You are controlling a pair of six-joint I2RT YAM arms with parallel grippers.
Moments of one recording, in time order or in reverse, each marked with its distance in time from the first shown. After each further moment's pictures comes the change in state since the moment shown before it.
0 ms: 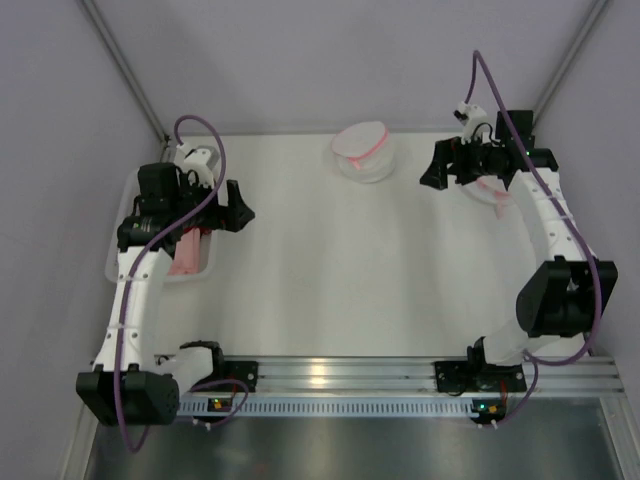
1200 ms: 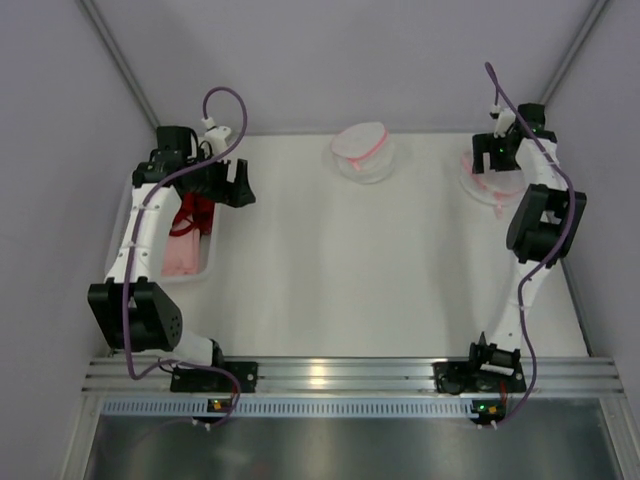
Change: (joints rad) left arm 0.000 0.360 0.294 -0.130 0.013 0.224; right arm -0.220 0.601 0.458 0.008 0.473 -0.151
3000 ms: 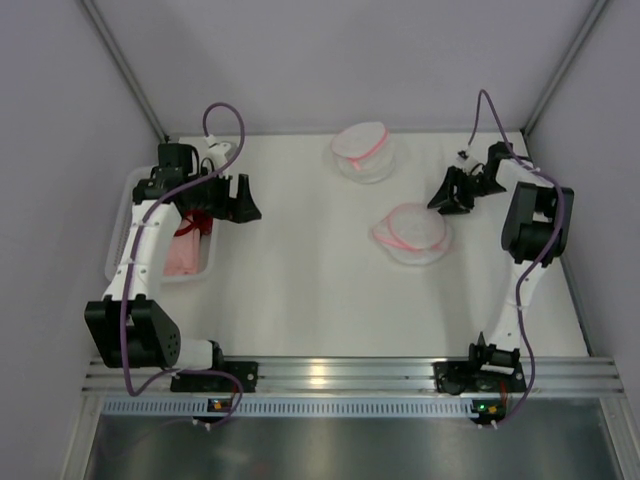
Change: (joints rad) left arm 0.000 -0.096 -0.144 -0.006 0.086 -0.070; right arm 0.056 0.005 -0.290 -0.126 -0.604 0.245
